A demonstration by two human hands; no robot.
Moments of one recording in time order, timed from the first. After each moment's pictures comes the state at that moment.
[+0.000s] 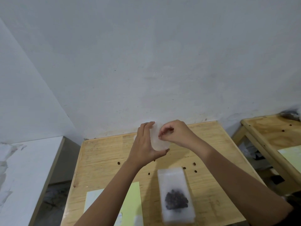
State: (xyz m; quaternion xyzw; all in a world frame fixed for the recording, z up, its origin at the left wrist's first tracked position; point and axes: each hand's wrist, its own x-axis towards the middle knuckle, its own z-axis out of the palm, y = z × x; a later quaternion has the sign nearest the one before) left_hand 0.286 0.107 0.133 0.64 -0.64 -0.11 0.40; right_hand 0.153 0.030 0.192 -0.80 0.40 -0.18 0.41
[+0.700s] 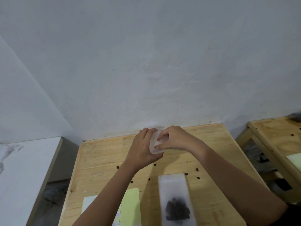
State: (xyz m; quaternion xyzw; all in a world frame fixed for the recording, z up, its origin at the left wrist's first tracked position) left_hand 0.307 0.080 0.115 0.64 -0.69 -0.04 0.34; right_hand 0.168 0.001 0.181 -0.83 0.43 0.00 0.37
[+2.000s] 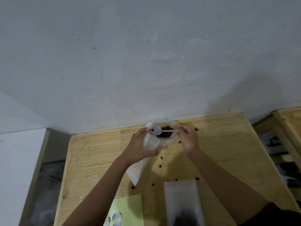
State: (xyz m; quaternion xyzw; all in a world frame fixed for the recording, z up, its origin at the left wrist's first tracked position) left_hand 0.369 0.024 0.040 0.72 -0.52 -0.40 0.21; right_hand 0.198 -0.075 0.023 -0.49 0.61 -0.30 0.54
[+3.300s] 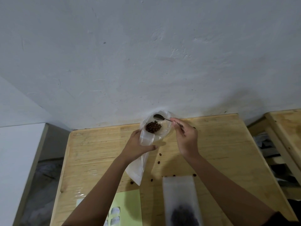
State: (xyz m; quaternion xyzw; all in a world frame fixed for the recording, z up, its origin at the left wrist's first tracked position) left_hand 0.369 0.035 0.029 0.74 -0.43 -0.43 0.29; right_hand 0.199 -0.042 0.059 -0.66 0.48 -0.43 0.40
